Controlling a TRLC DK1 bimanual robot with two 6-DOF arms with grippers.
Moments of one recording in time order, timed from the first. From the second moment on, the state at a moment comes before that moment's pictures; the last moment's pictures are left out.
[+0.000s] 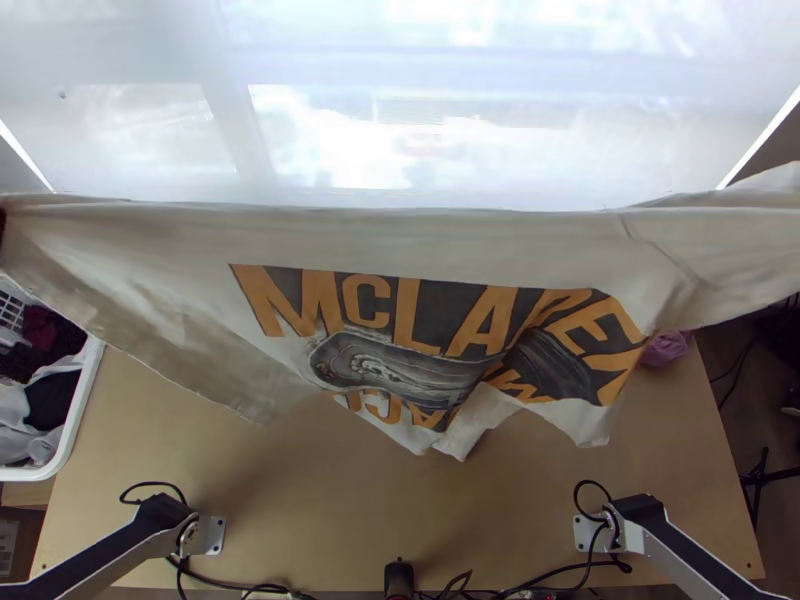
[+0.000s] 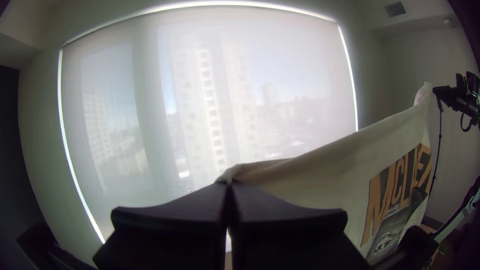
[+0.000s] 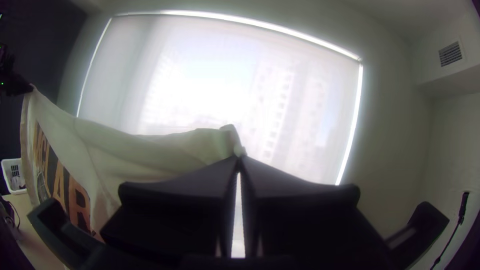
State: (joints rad) left arm -0.41 0.98 2.11 -1.00 -0.22 0.16; right arm 0.21 0.99 2.27 -0.99 0.10 -0.29
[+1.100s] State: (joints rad) left arm -0.32 1.24 1.33 -0.26 -0.13 0.15; right arm 0.29 1.24 1.57 -0.48 -0.01 -0.19
